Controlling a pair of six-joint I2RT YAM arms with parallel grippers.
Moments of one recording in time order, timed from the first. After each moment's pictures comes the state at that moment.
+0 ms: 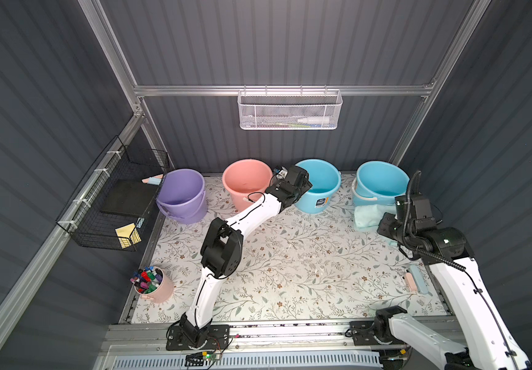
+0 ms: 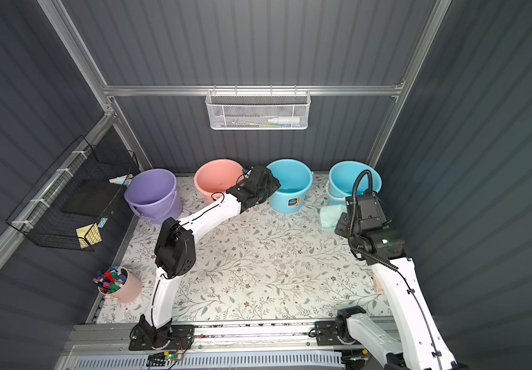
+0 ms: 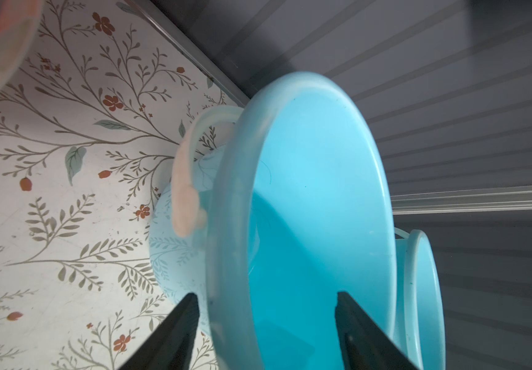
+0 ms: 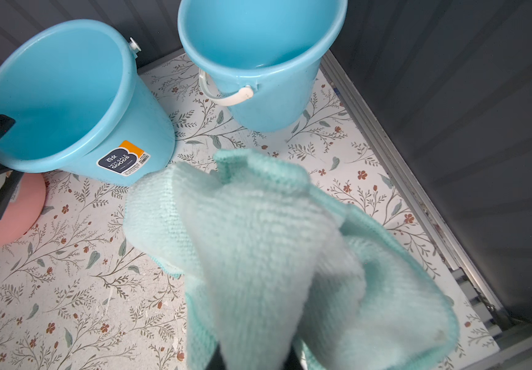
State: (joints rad) left arm -0.69 2.21 1.98 -0.35 -0.19 -1.19; right arm 0.23 0.97 1.26 -1.11 0.31 0.50
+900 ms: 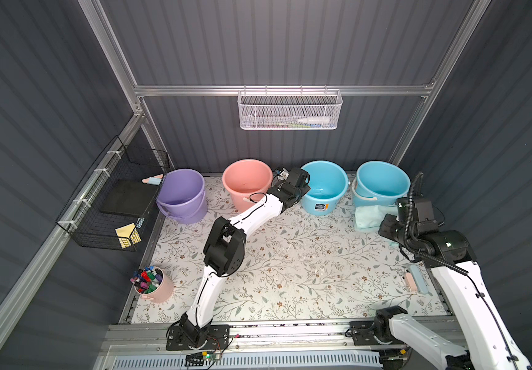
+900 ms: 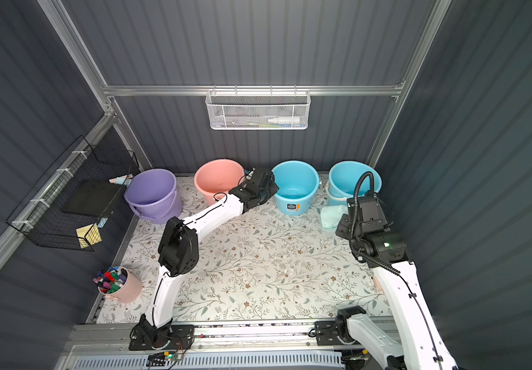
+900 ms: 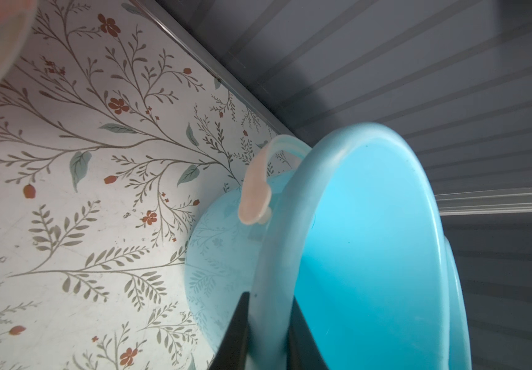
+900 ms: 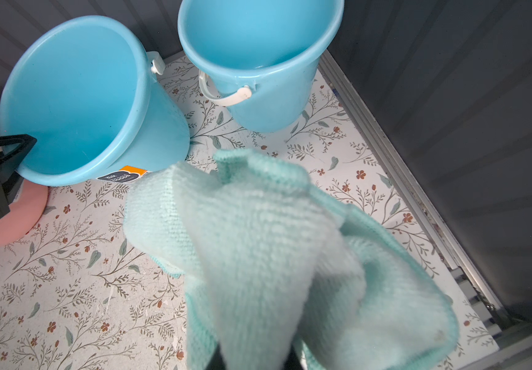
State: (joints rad) left arm -0.69 2.23 2.00 -0.35 -0.21 -1.15; right arm 0.23 0.96 1.25 -1.11 0.31 0.50
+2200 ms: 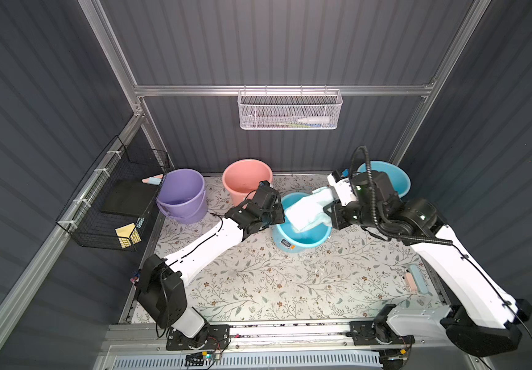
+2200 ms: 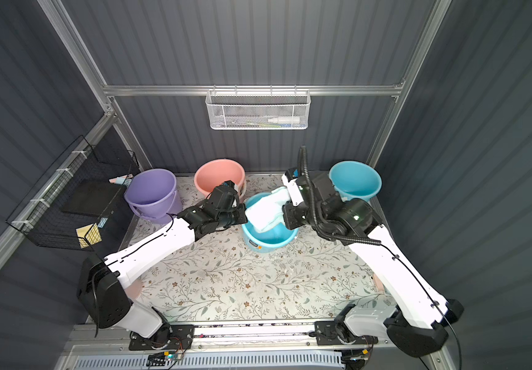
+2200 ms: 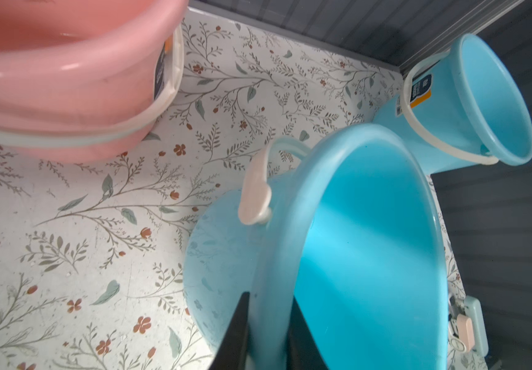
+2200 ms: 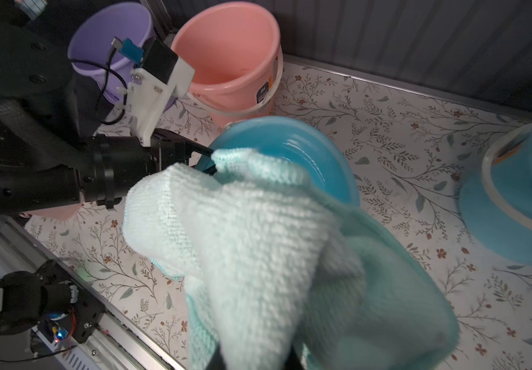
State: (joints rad) left arm -0.69 1.54 1.31 -0.50 -0.07 -0.67; right arm 0.76 1.29 1.67 -1.11 0.08 0.22
